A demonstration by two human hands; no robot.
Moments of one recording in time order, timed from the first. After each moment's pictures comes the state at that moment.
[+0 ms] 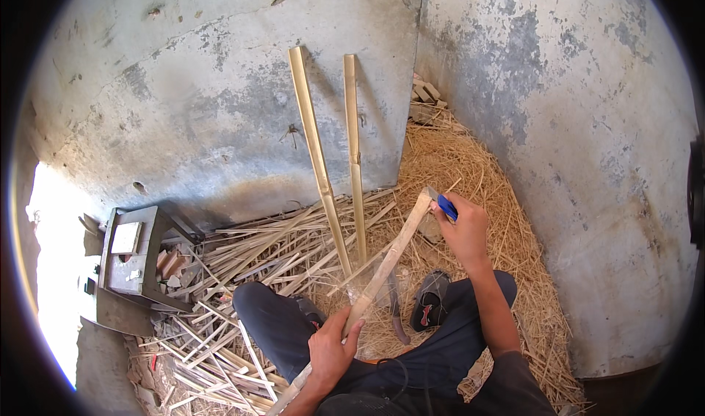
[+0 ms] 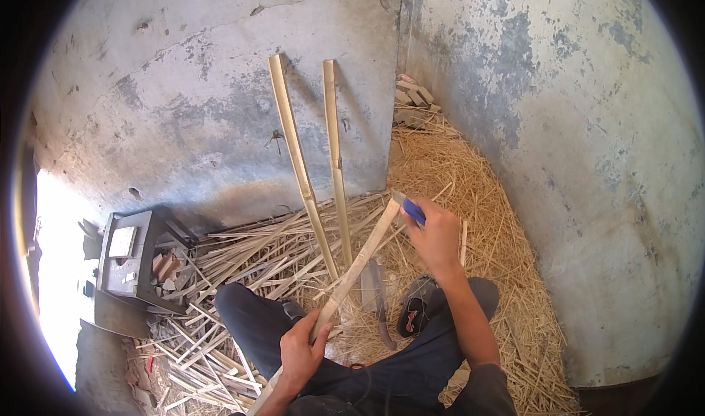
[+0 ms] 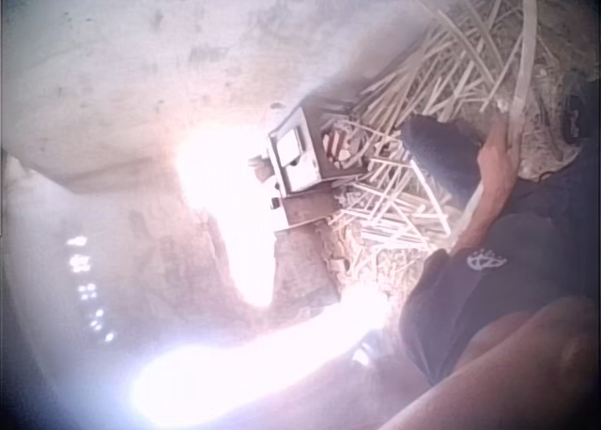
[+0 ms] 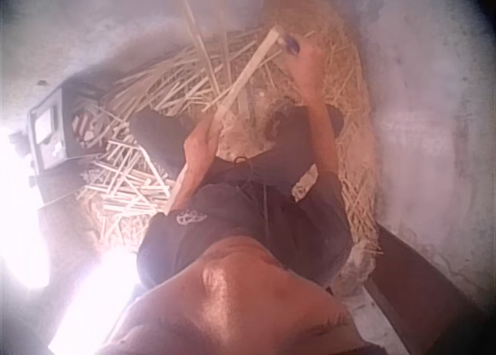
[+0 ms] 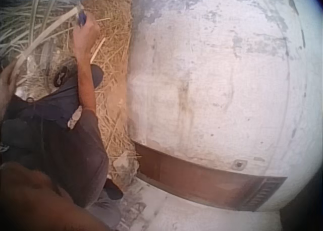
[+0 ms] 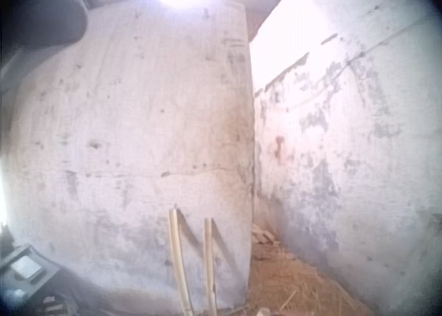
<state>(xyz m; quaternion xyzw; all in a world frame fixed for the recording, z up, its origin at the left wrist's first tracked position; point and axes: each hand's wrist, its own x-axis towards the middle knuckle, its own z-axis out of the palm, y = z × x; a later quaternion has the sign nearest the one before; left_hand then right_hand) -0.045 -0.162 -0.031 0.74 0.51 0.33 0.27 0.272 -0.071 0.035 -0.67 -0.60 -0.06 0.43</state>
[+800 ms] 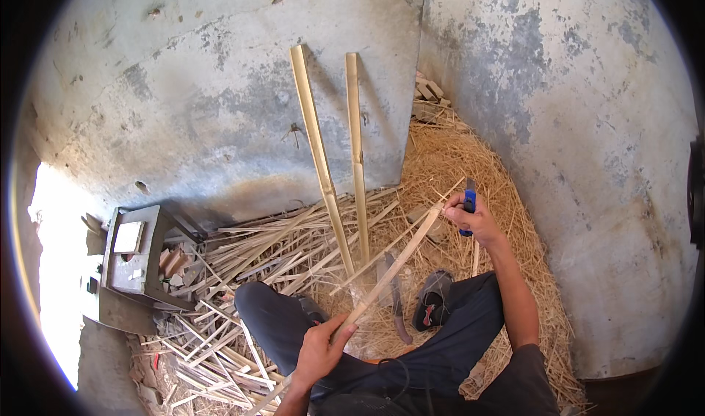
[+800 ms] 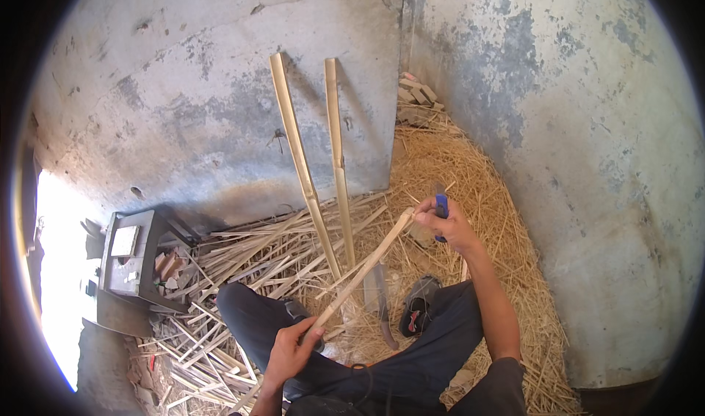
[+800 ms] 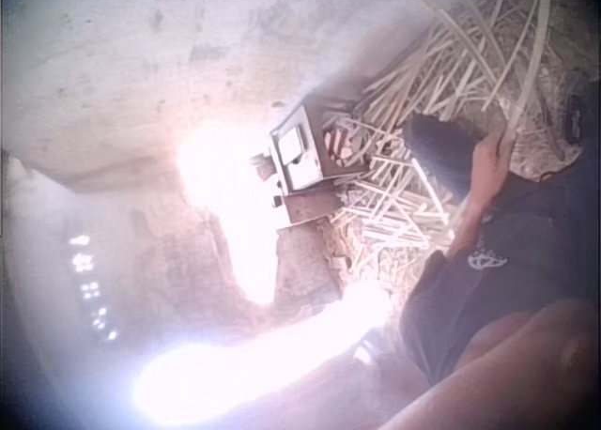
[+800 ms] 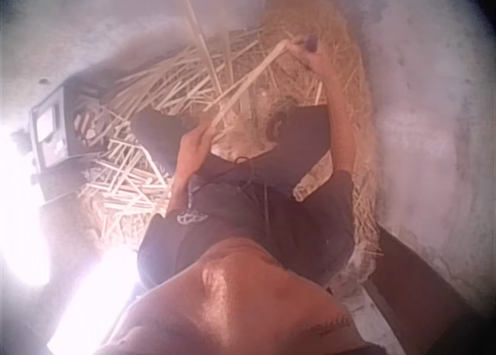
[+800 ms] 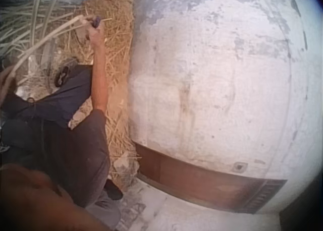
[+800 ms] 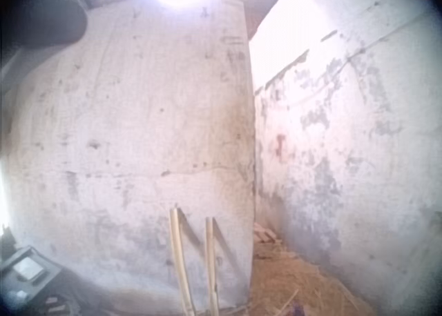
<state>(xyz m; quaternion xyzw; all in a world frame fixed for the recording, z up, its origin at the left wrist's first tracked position) -0.071 -0.151 -0.007 0.70 0.49 0.25 0.45 0.344 -0.054 0.003 -0.50 -0.52 0.47 0.51</state>
